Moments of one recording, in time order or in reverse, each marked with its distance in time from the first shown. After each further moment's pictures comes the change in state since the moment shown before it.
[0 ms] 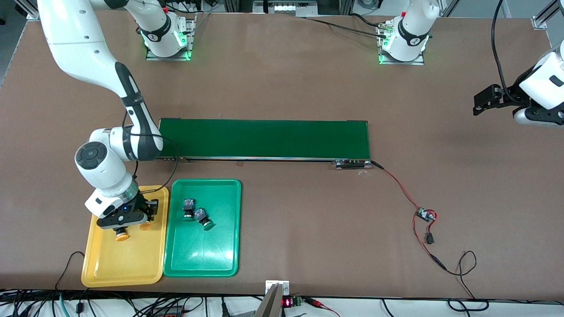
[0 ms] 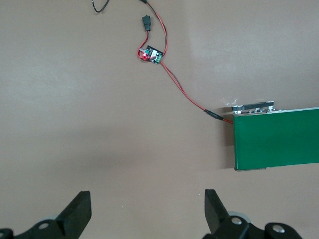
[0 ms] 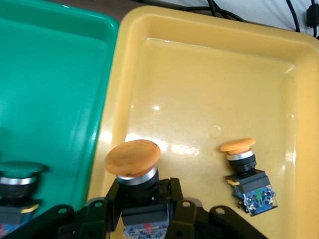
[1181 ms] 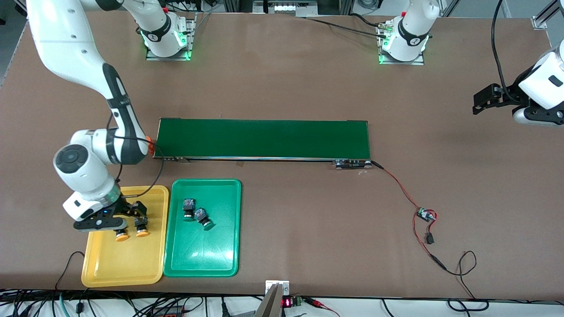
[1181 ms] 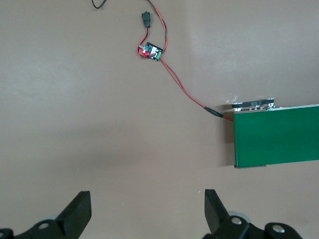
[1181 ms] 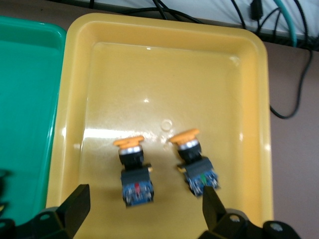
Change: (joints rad) left arm 0.000 0.000 0.000 0.000 0.000 -0.012 0.000; right arm -0.043 -0.083 -0.007 0.052 -0.028 -0.210 0.051
